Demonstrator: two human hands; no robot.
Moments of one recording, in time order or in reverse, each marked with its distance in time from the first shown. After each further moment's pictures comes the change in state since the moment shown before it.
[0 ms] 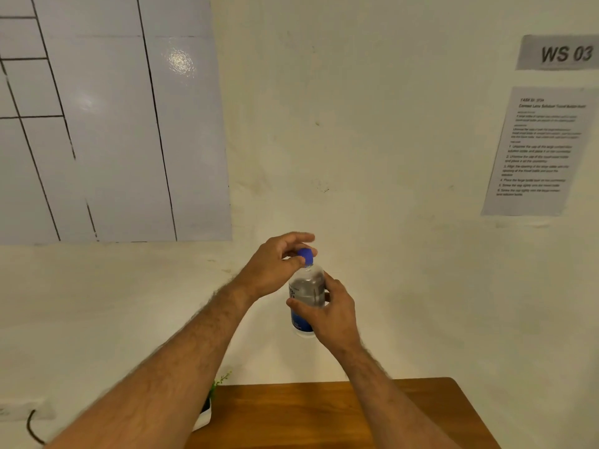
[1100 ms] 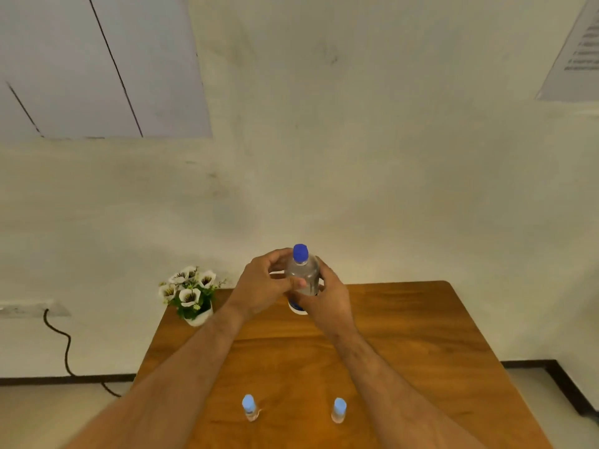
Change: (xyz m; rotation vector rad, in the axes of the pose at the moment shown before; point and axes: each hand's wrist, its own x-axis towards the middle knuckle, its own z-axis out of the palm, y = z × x) left_hand -0.101 -0.149 0.090 -0.117 -0.027 -0.349; right_hand -0.089 0.116 0.028 0.005 -0.129 0.258
